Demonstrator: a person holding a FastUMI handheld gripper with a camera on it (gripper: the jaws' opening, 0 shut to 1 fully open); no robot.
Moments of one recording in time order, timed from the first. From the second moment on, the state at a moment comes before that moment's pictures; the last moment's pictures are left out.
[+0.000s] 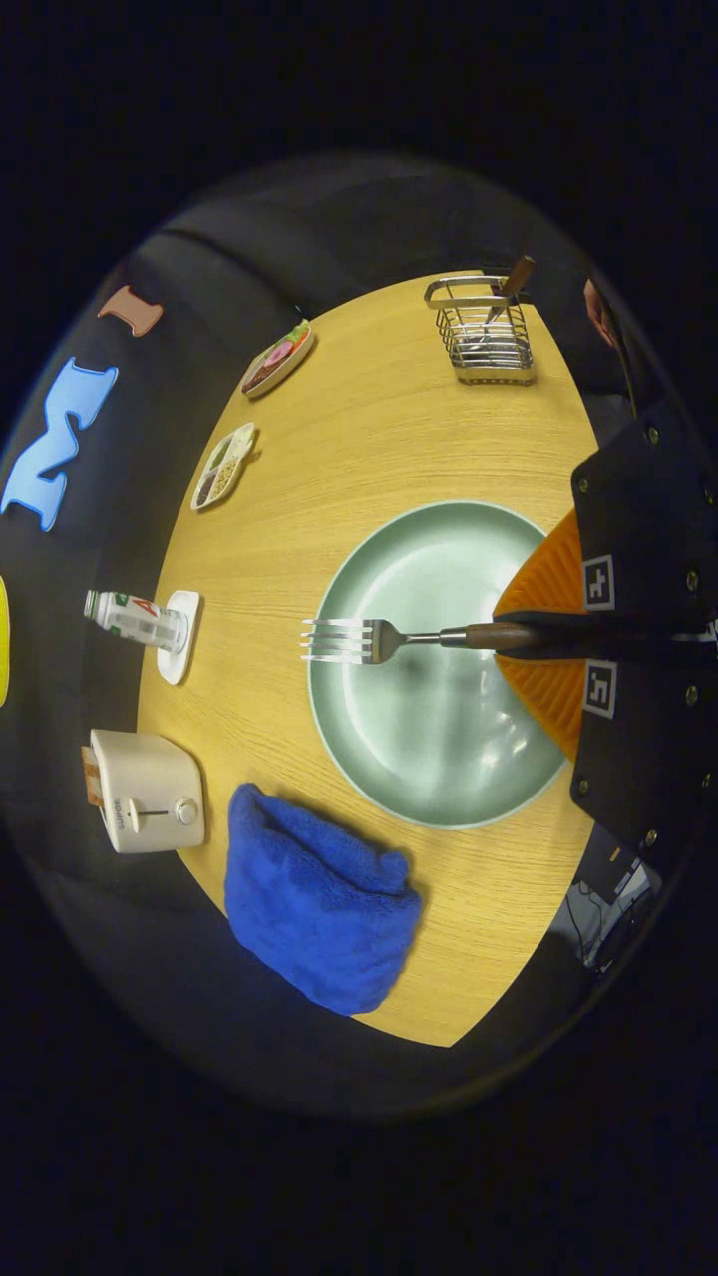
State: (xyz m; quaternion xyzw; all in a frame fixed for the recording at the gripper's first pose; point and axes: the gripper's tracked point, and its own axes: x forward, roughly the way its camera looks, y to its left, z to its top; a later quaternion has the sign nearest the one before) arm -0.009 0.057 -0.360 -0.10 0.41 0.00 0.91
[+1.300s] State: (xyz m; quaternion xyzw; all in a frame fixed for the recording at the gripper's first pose) arm -0.050 -0.166 -0.307 0.10 0.41 -0.27 0.86
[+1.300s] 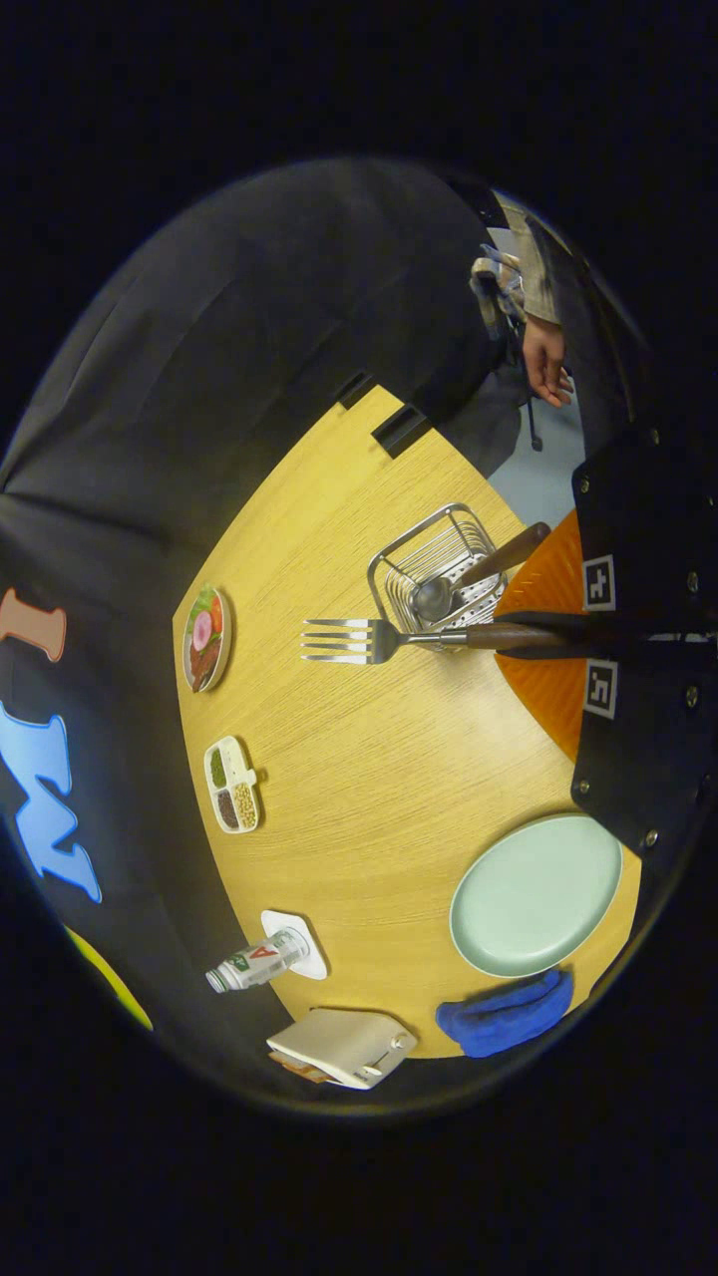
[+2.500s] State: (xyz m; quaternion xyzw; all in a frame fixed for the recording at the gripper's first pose) arm -0.052 -0.164 -0.311 0.23 0.52 -0.27 0.78
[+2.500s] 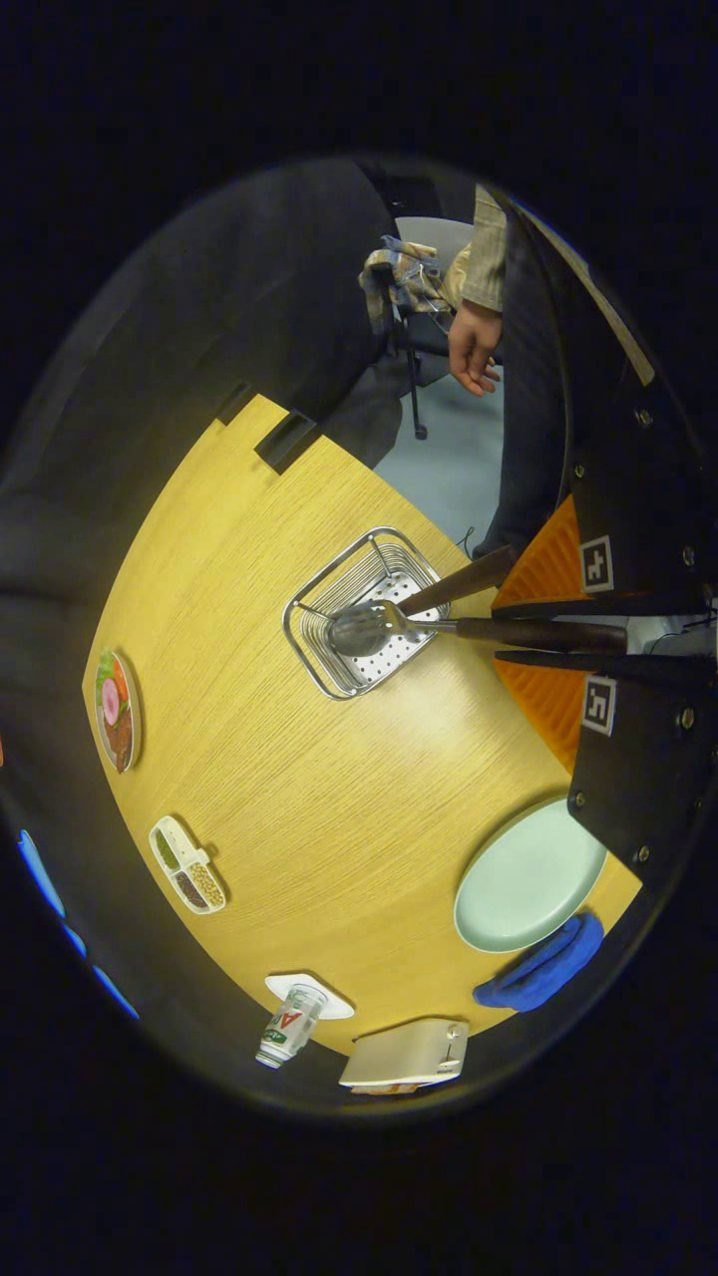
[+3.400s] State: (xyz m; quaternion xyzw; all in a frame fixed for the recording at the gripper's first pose) arm -0.050 -0.153 -0.279 0.17 0.47 -0.26 0.82
